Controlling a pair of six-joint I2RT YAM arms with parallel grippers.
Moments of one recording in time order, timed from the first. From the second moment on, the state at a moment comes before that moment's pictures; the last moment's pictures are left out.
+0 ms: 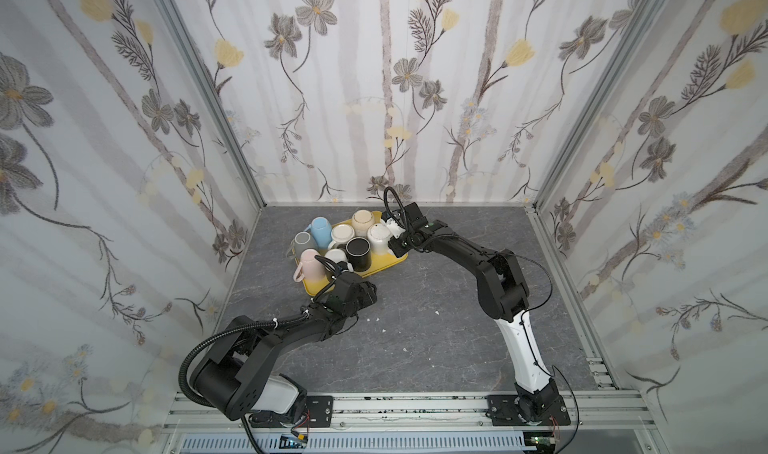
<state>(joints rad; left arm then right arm) -0.57 1.41 0.53 0.21 -0.07 -0.86 0.60 2.33 1.96 -0.51 -0.15 -0.14</state>
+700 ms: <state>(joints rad) -0.57 1.25 0.43 0.35 -0.01 -0.86 0.56 2.07 1.50 -0.10 -0.36 0.19</state>
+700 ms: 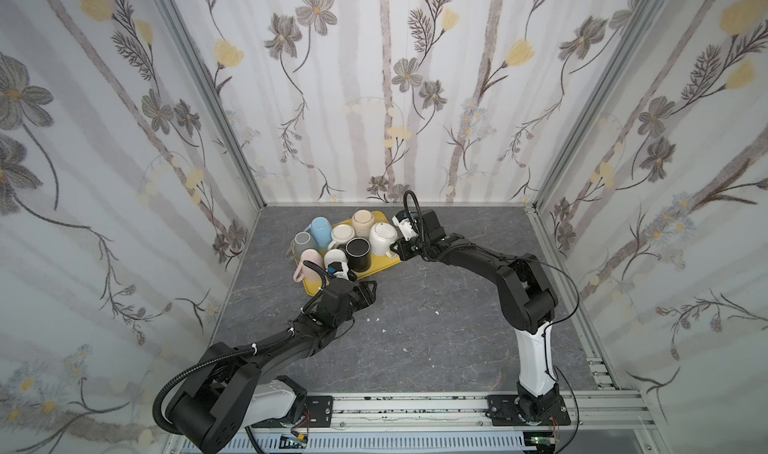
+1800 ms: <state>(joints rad) -0.43 1.53 0.63 0.97 0.39 -1.13 0.50 1.76 1.06 0.71 -0.68 0.86</state>
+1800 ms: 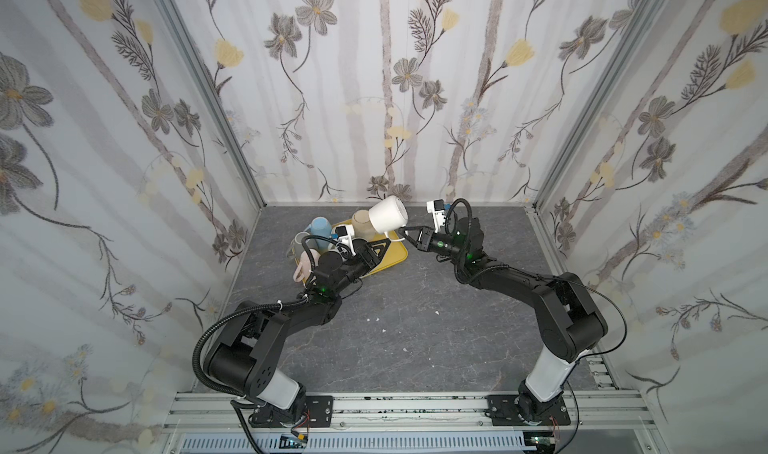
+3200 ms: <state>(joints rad) -0.60 1.87 1.53 -0.20 0.14 -0.39 0.29 1.35 0.75 0.27 -0.43 0.61</state>
